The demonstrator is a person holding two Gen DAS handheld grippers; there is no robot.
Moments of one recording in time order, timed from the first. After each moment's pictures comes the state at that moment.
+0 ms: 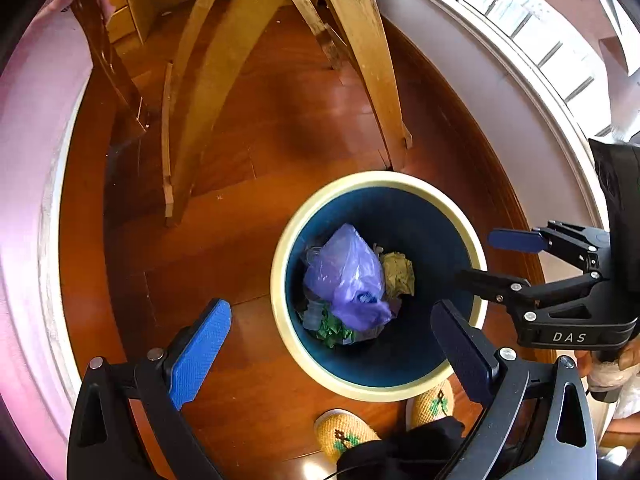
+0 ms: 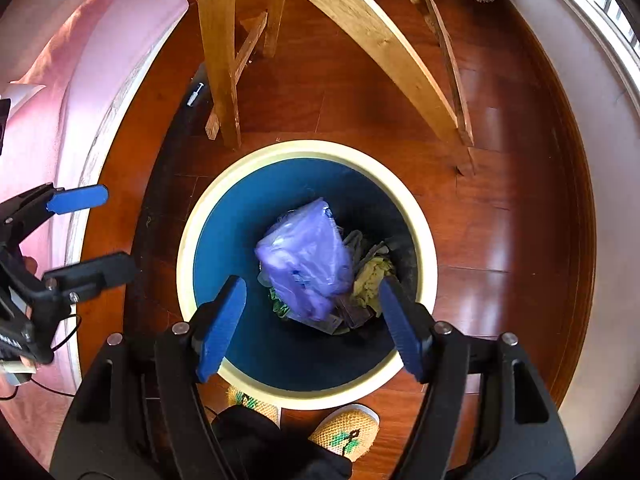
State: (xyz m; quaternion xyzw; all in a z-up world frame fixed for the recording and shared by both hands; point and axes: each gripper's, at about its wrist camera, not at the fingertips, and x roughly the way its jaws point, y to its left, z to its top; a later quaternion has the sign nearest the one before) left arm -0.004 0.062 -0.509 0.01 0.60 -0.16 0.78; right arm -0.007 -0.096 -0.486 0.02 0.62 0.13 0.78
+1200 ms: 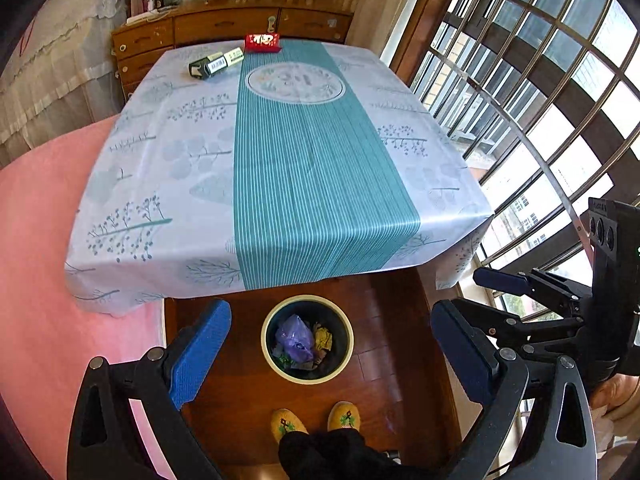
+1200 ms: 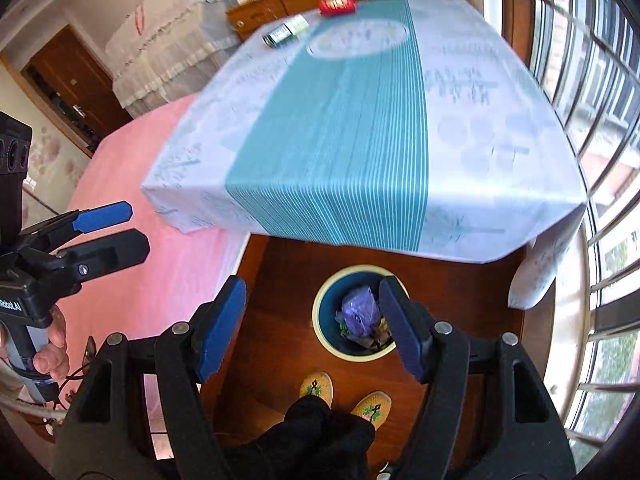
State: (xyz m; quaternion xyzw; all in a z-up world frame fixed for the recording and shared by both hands) left arm -0.079 0.060 -0.034 -0.06 0.50 -0.13 0.86; right arm -0.060 -0.093 -0.020 0.04 0.51 0.19 0.84
